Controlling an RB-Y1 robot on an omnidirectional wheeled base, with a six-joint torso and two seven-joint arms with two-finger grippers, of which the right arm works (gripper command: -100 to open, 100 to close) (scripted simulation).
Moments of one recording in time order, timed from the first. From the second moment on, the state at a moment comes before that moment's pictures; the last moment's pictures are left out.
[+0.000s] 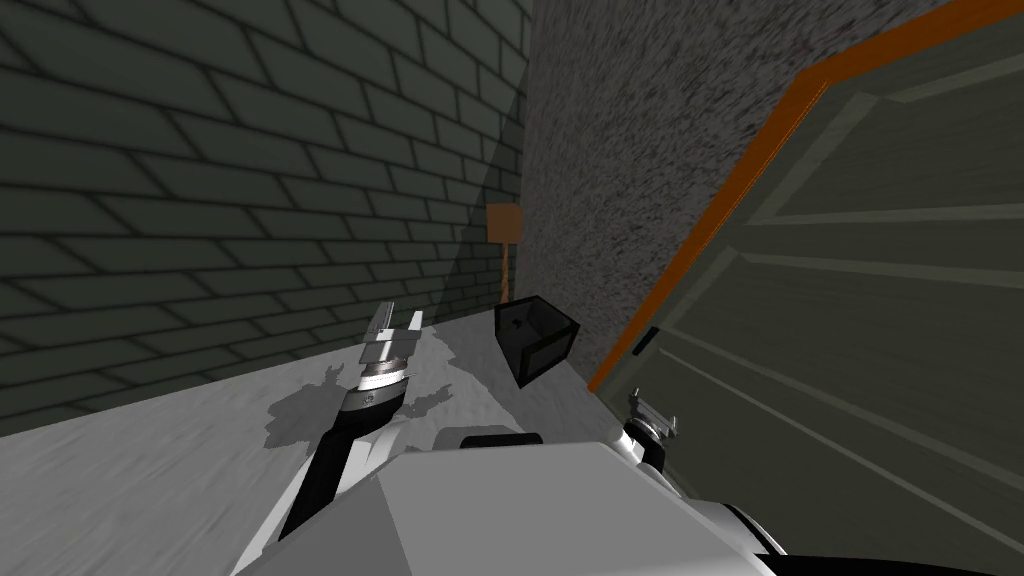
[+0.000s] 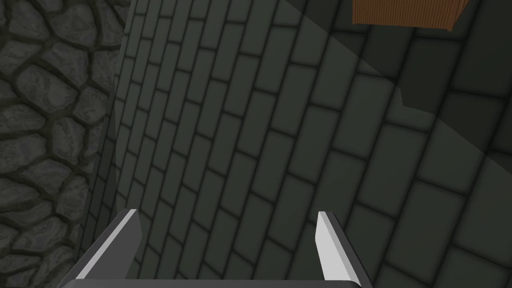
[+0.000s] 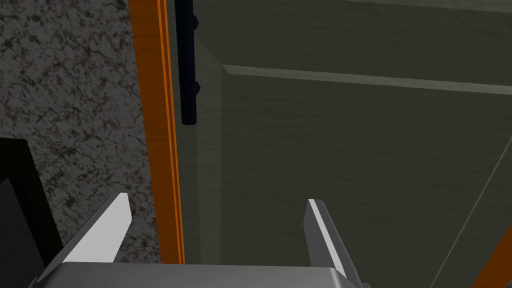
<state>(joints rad) -0.05 -0.38 -0.14 -0.45 -1.11 -0.97 -1.28</state>
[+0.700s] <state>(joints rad) -0.05 -0.40 -0.17 -0.40 -1.14 -0.98 -1.30</state>
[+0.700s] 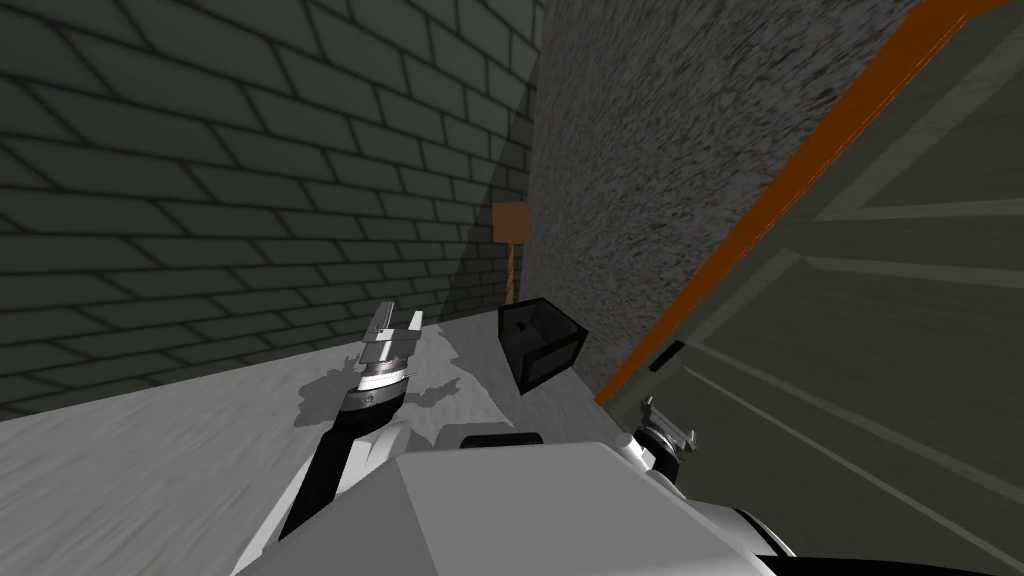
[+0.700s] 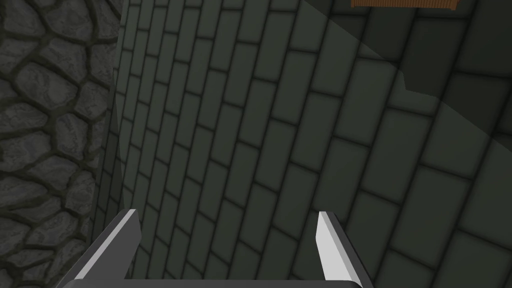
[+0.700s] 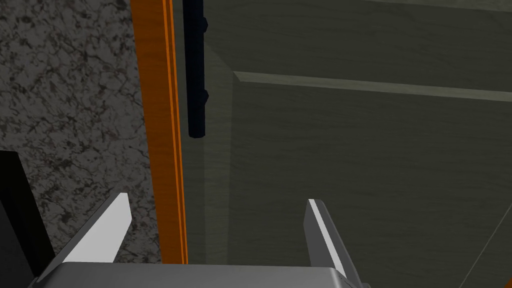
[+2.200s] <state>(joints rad) -0.06 -0.42 -0.19 -0.31 -1.15 -1.00 -1.35</state>
